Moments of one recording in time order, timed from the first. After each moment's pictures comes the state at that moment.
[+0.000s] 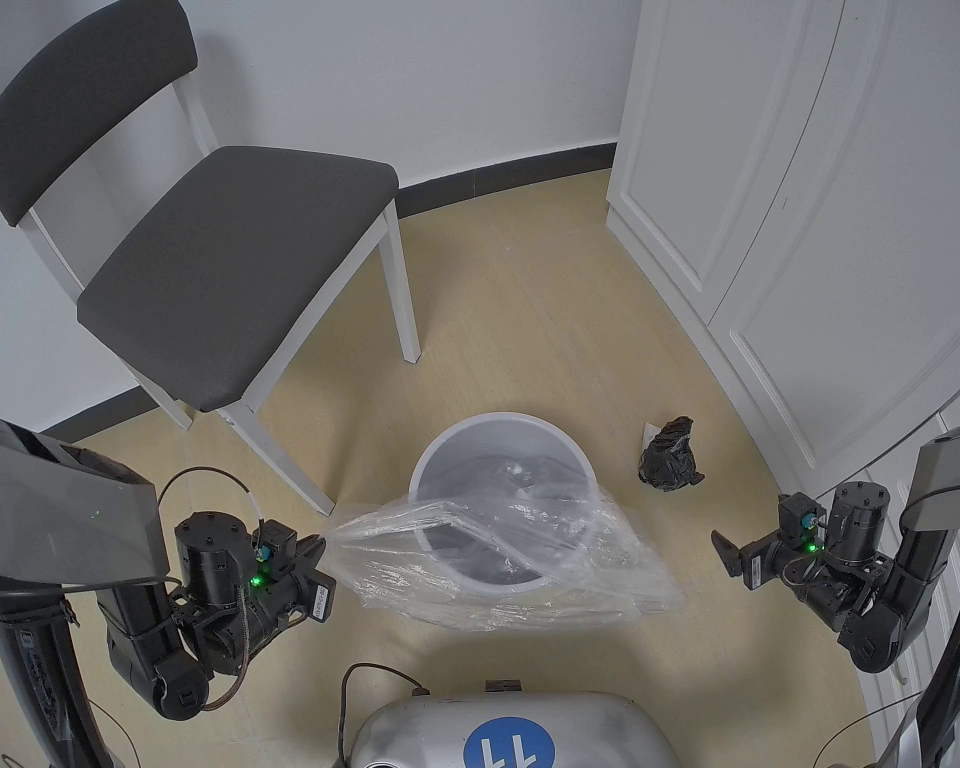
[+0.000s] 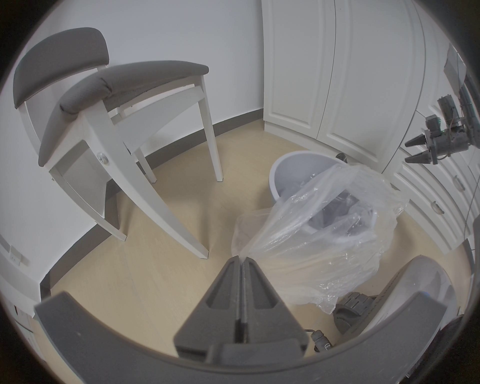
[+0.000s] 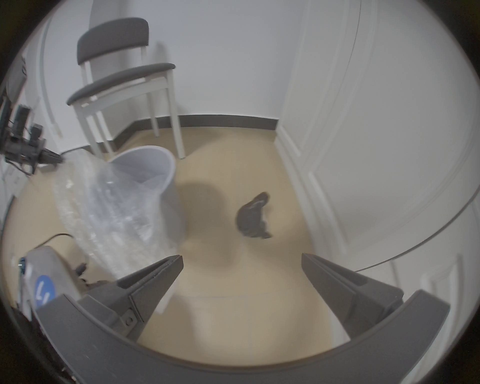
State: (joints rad) left arm -0.40 2.14 -0.24 -1.54 0.14 0.18; right arm 0.22 2.04 -0.17 -1.55 -0.14 -0.27
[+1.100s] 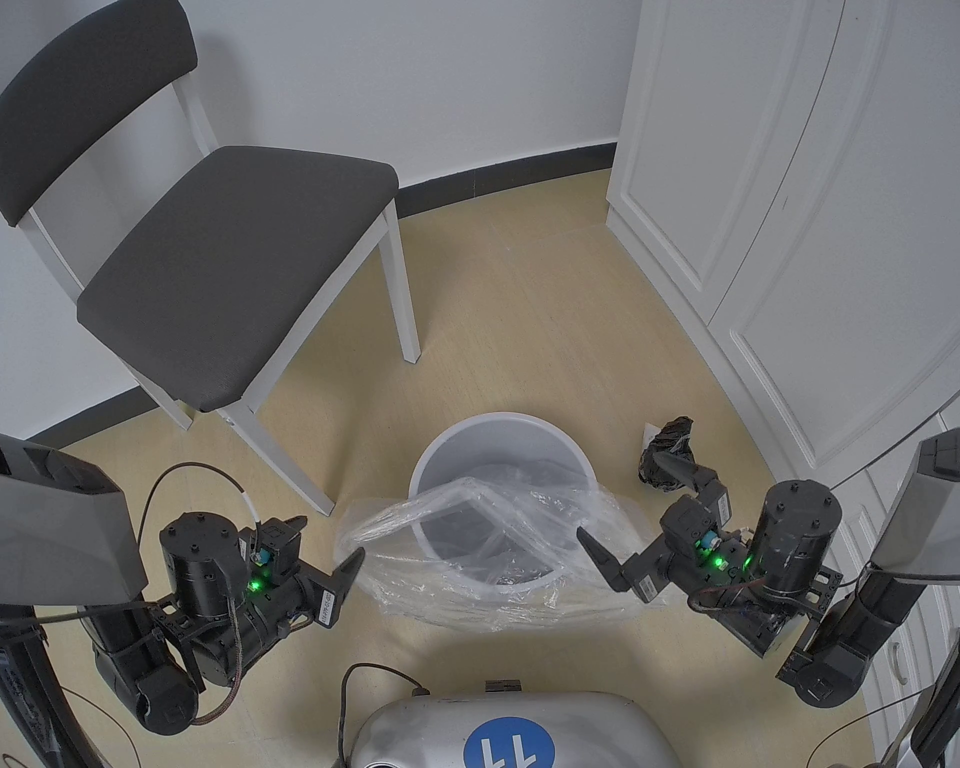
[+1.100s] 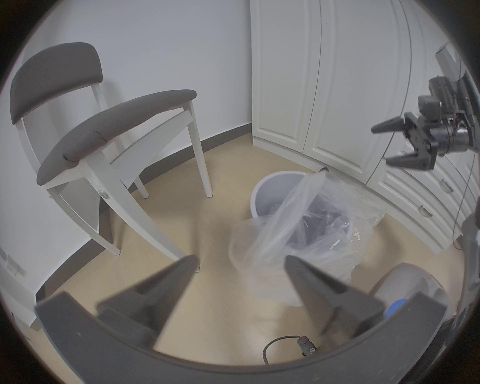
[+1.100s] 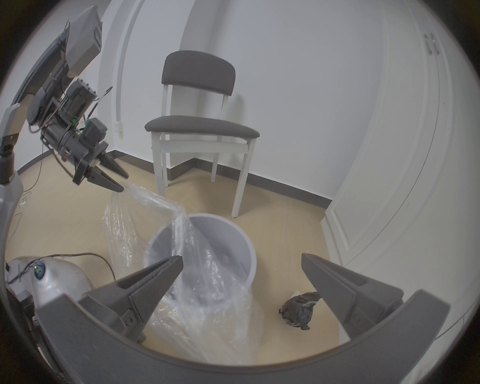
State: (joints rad) left arm -0.47 2.04 -0.20 -1.54 0.14 0.19; right arm 0.65 1.99 -0.37 -1.55 -0.20 -0.49
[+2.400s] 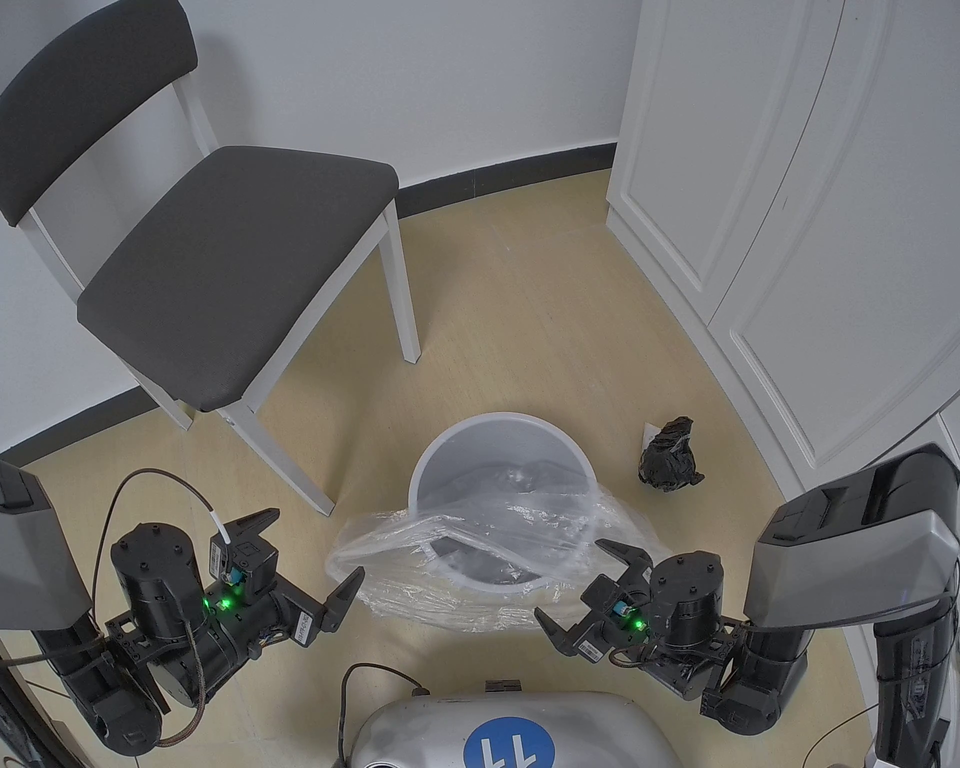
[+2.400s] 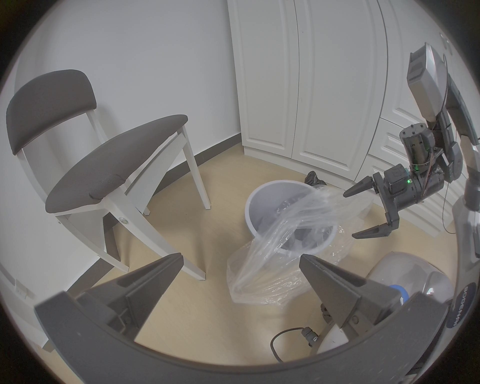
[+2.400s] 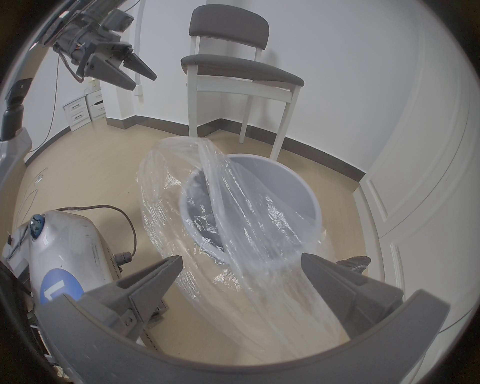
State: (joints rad) left arm -0.51 1.88 -0.08 -1.54 0.14 0.29; right arm 0.72 2.32 -0.45 -1.55 -0.24 -0.47
